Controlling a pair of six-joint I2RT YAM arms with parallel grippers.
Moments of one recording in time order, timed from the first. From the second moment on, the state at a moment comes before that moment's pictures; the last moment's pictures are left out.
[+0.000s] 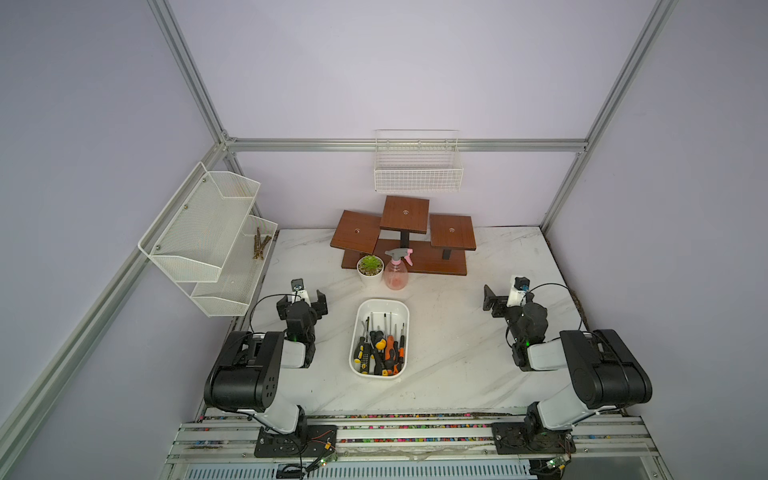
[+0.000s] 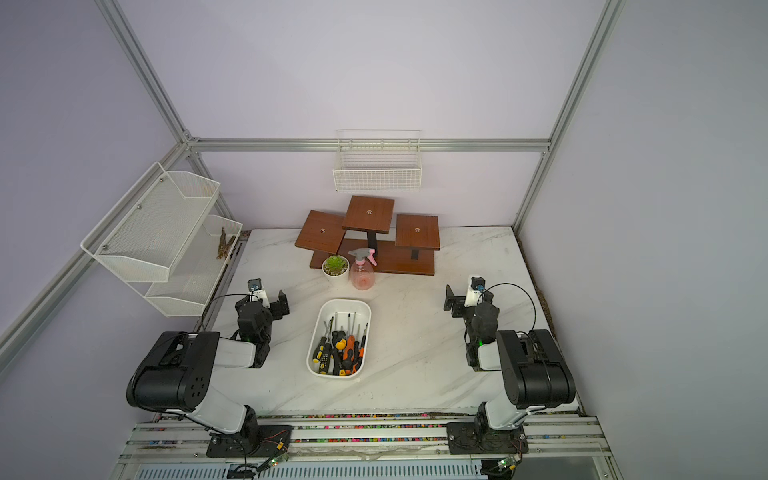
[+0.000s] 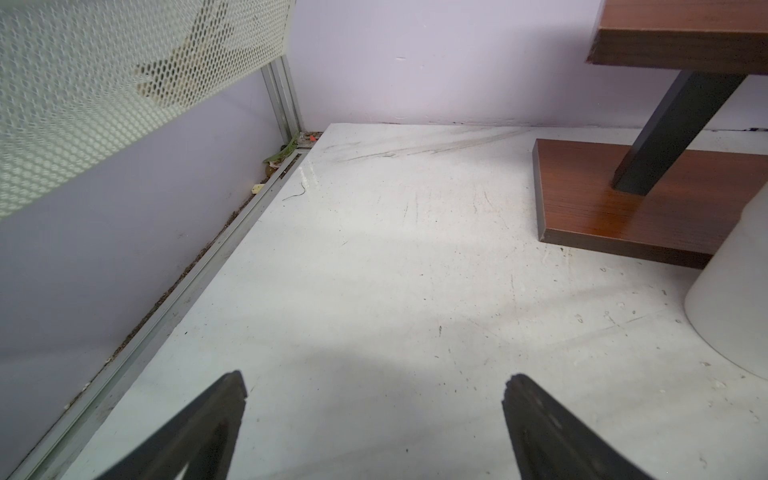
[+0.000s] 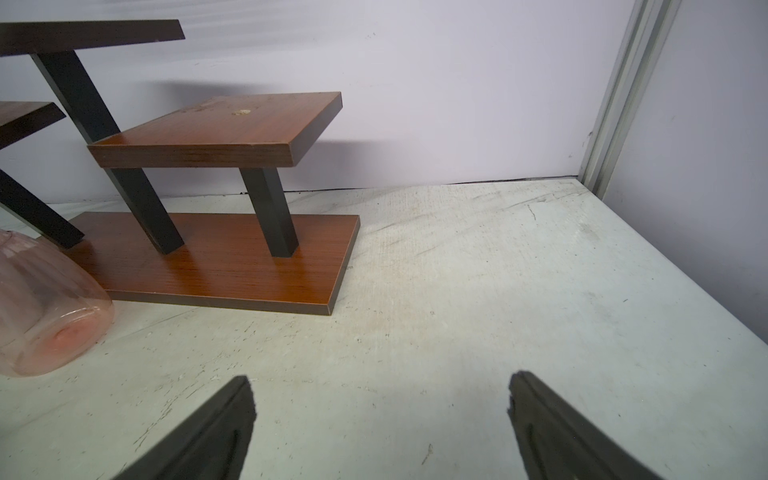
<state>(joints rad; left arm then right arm) -0.02 1.58 0.36 0.94 -0.32 0.00 0.01 1.57 0.29 1.16 -0.05 0.05</state>
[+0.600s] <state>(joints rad) -0.17 1.26 0.51 0.51 -0.57 0.04 0.01 1.22 0.30 0.89 0.06 0.13</state>
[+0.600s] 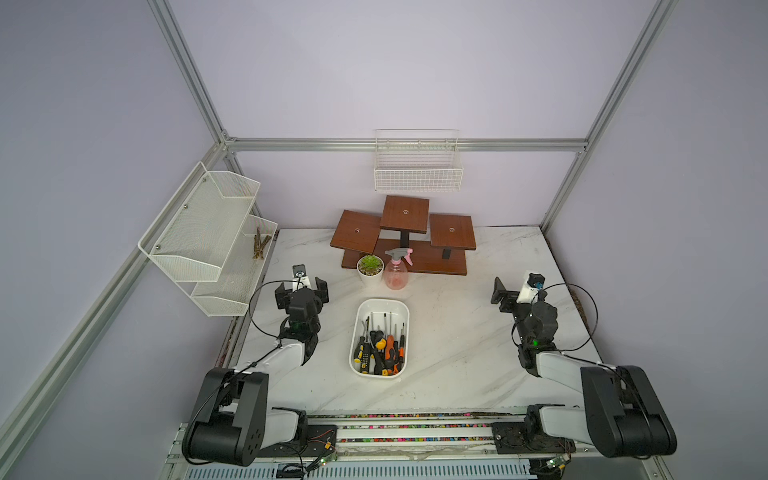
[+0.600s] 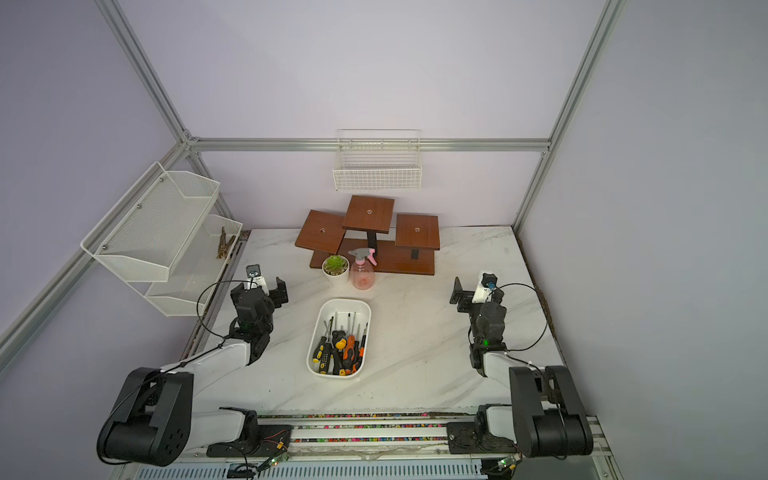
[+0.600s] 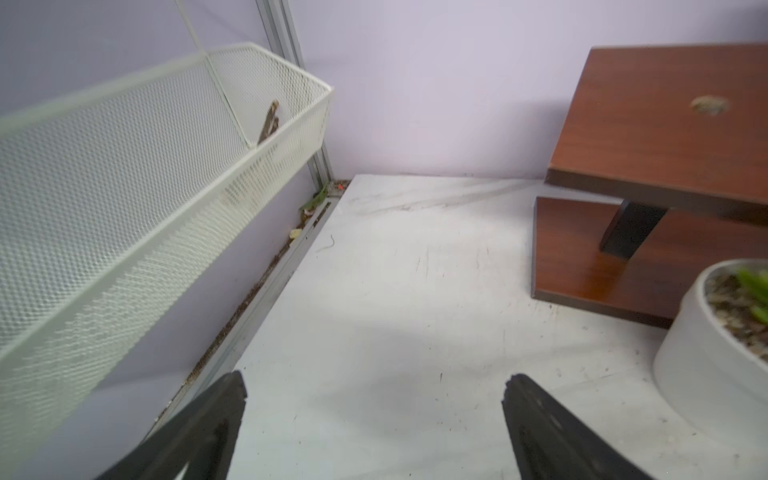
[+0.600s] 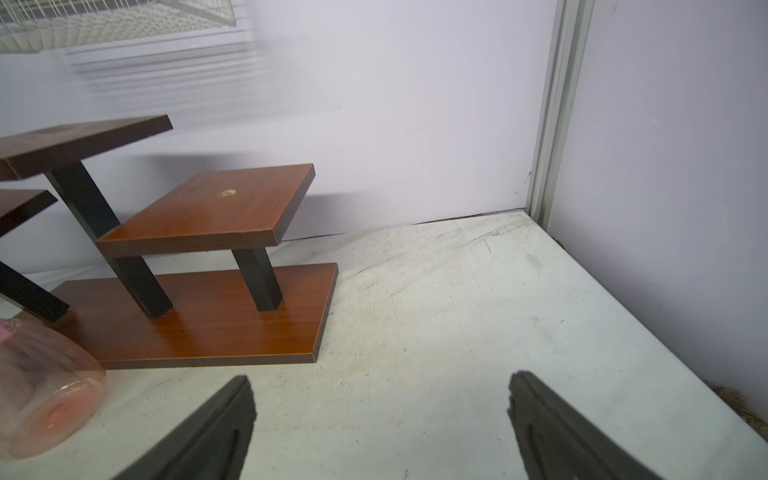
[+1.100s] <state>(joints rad) -0.30 1.03 0.93 -0.51 -0.43 -0.45 0.23 0.93 0.66 -0.02 -0.04 0.24</state>
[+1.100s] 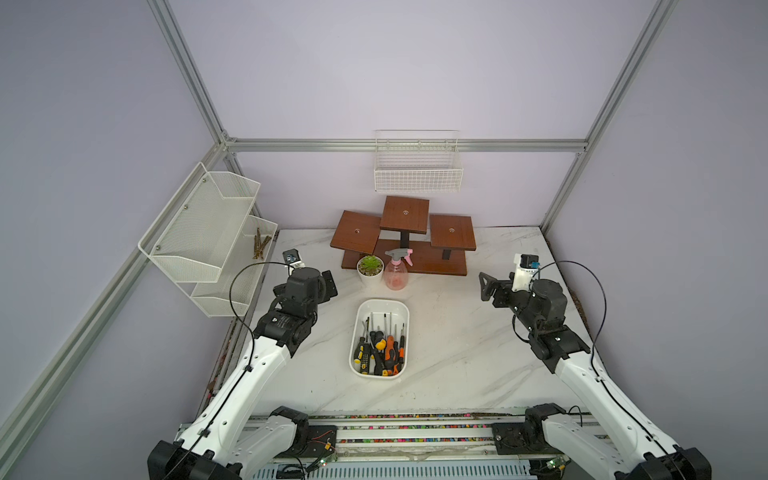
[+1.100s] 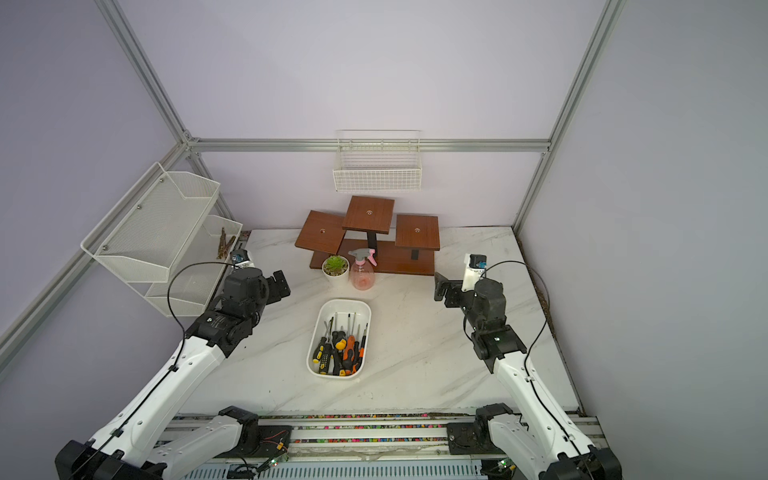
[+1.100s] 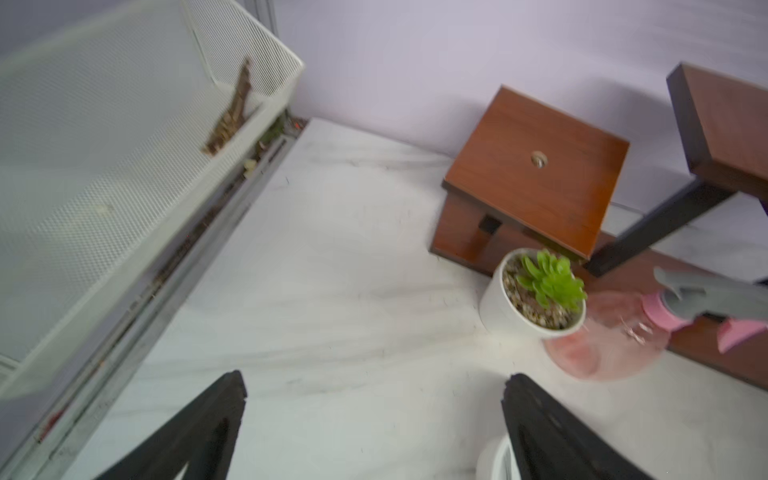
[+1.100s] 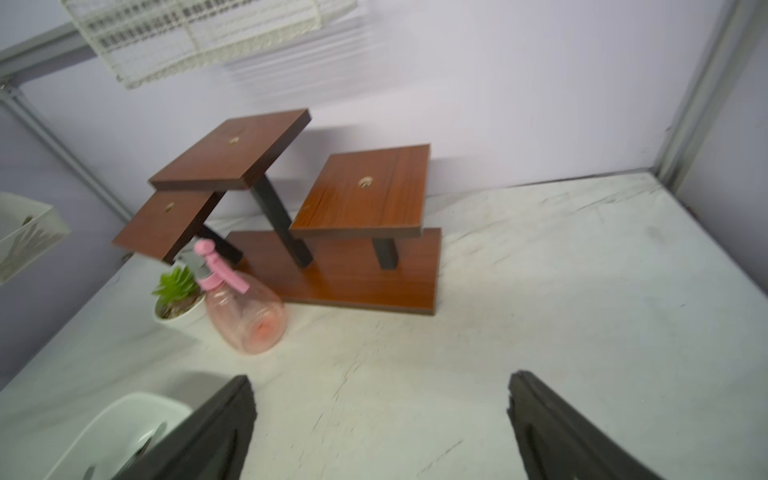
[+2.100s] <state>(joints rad) -0.47 1.61 1.11 -0.72 -0.21 -0.57 0.61 0.99 0.66 -0.25 -0.02 0.36</state>
